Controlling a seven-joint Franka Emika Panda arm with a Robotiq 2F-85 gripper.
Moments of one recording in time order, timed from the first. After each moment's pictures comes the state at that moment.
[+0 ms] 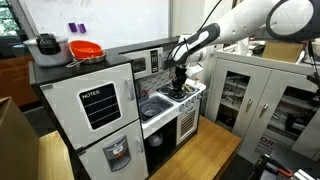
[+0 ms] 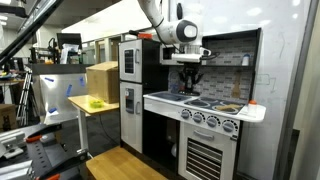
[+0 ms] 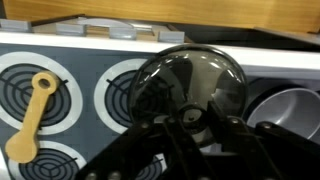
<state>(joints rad) -0.25 0.71 0.06 -1.49 0.06 2.28 -0.37</state>
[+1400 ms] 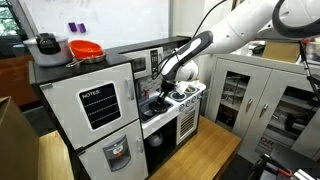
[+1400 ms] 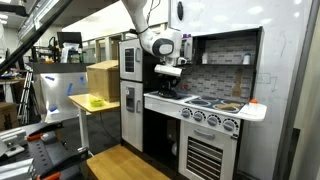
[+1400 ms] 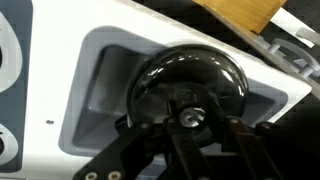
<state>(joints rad) -0.23 0.70 0.24 -1.72 0.26 2.63 -0.73</state>
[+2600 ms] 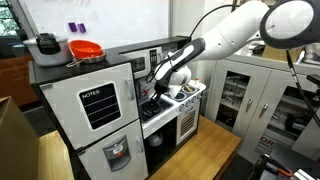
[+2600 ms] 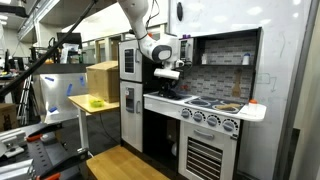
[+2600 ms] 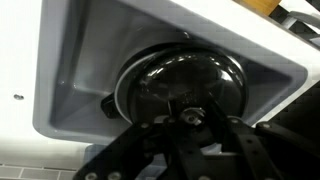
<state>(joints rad) -0.19 0.79 0.26 -1.61 0.22 2.68 -0.69</state>
